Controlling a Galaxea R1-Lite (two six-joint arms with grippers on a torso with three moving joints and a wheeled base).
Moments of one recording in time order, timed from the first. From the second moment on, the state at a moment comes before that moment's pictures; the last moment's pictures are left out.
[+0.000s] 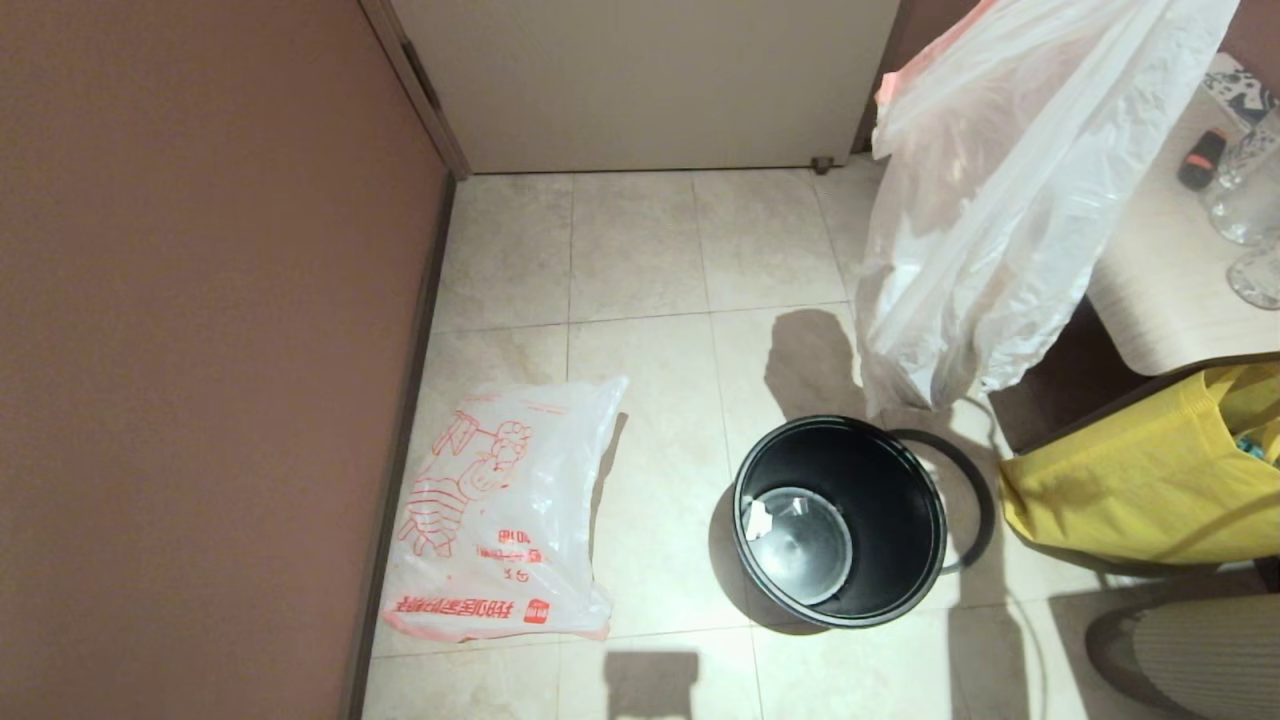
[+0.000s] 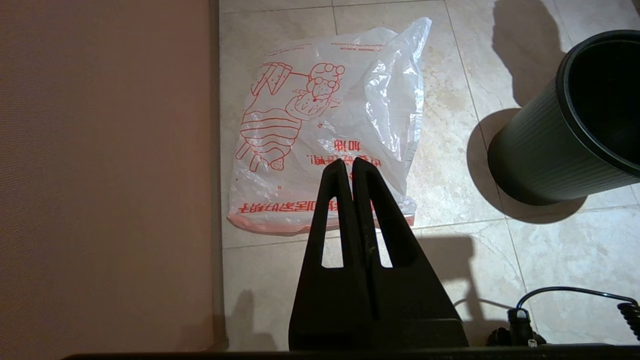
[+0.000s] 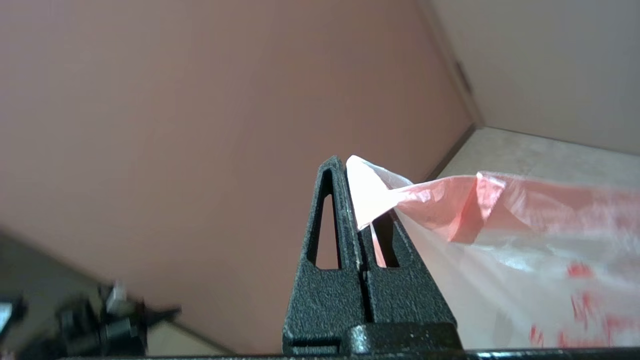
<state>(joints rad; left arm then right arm) 0.00 0.00 0.00 0.01 -0.01 0.00 -0.28 1.69 -1.99 -0.78 1.18 1.12</state>
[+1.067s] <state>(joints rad) 0.00 0.00 0.00 0.01 -0.01 0.00 -0.39 2.33 -1.98 -0.79 1.14 1.07</state>
